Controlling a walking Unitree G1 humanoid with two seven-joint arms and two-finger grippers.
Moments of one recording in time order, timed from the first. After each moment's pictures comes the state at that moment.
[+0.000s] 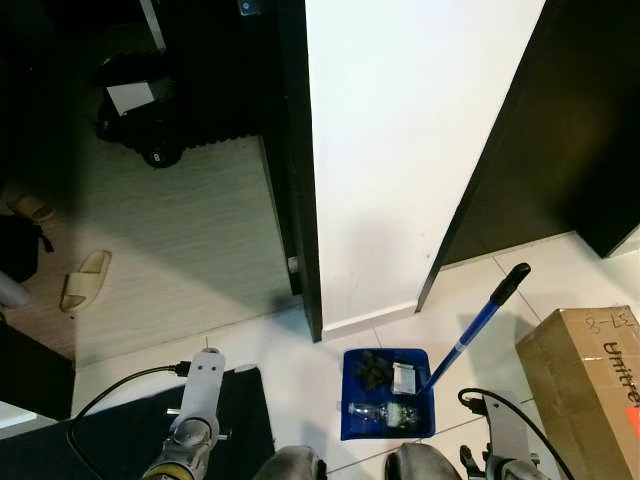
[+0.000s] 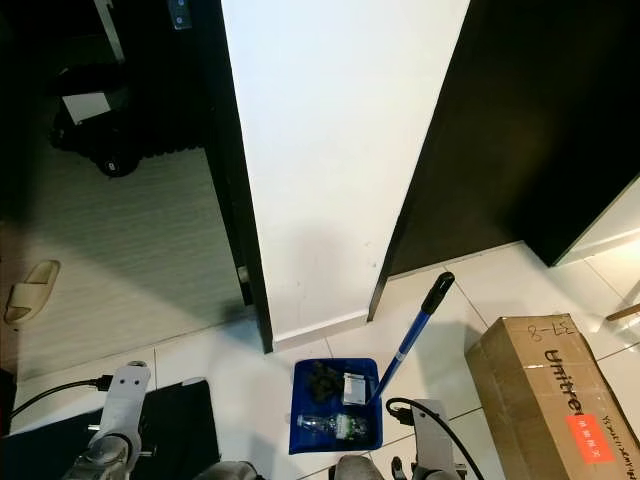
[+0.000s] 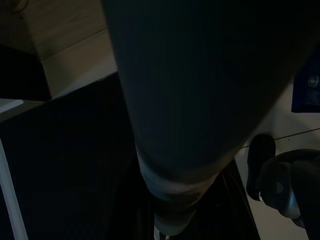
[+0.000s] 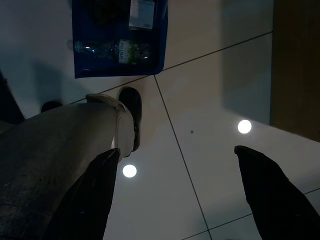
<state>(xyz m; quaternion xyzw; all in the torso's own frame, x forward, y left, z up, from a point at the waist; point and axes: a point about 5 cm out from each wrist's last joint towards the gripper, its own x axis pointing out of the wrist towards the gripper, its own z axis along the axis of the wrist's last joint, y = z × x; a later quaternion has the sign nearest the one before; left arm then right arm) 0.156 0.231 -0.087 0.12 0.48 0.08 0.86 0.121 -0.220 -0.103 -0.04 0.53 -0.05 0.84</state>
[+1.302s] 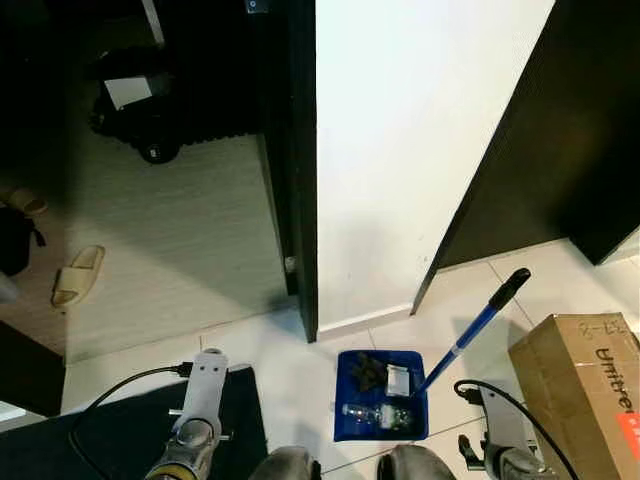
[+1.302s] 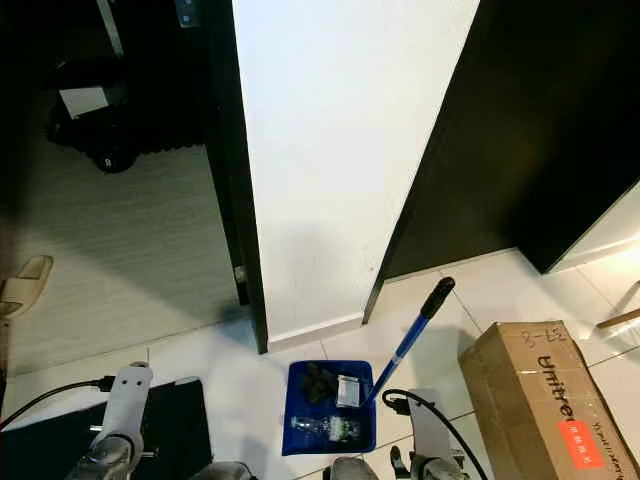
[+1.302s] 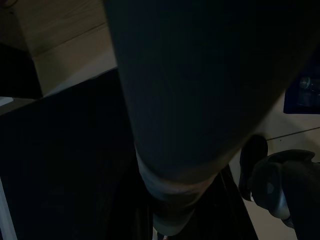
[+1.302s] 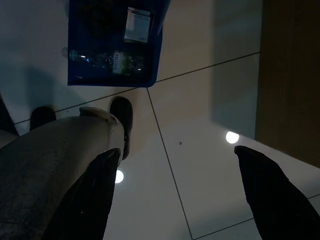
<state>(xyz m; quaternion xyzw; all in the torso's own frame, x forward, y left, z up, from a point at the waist) 0.155 0.228 -0.088 0.12 0.48 0.09 0.86 0.135 -0.220 -0.099 -0.05 0.52 -0.03 0.85</state>
